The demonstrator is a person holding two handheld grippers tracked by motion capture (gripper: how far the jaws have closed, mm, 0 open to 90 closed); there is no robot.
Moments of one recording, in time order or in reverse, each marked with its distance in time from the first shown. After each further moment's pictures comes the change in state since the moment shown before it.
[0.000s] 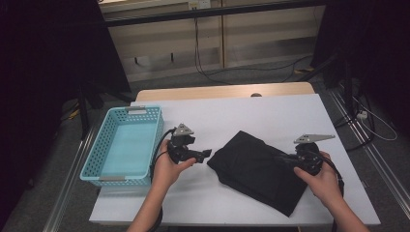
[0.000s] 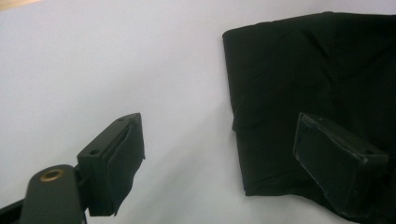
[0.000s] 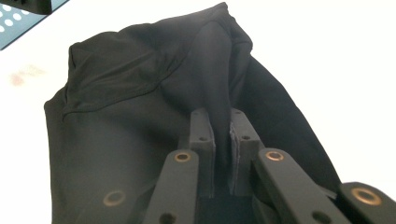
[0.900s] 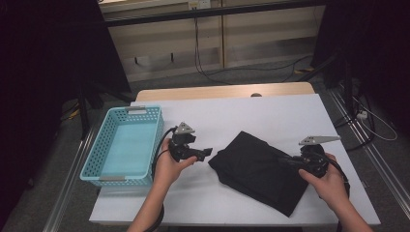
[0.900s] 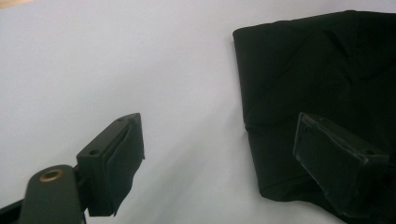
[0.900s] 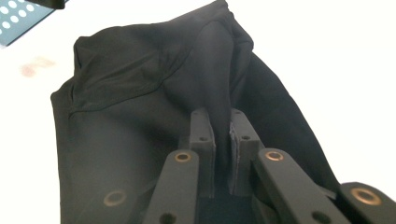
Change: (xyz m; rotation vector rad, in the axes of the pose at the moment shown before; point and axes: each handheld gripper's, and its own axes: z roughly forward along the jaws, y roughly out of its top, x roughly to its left) left arm 0.002 0.004 0.008 0.003 -0.005 -0.005; right arm -0.002 -0.006 -0.013 0.009 0.005 0.003
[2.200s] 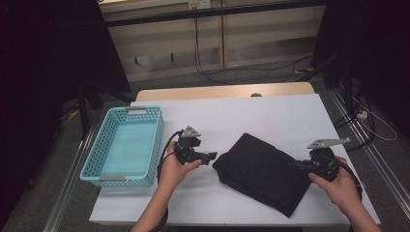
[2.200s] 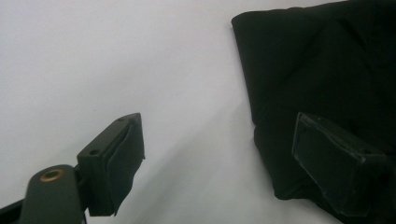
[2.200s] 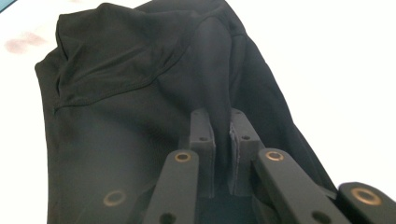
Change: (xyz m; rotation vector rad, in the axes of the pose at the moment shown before) left arm -0.009 -0.007 0.014 0.026 -0.026 0.002; right arm -0.011 -0.011 -0.017 0.056 -0.029 -0.005
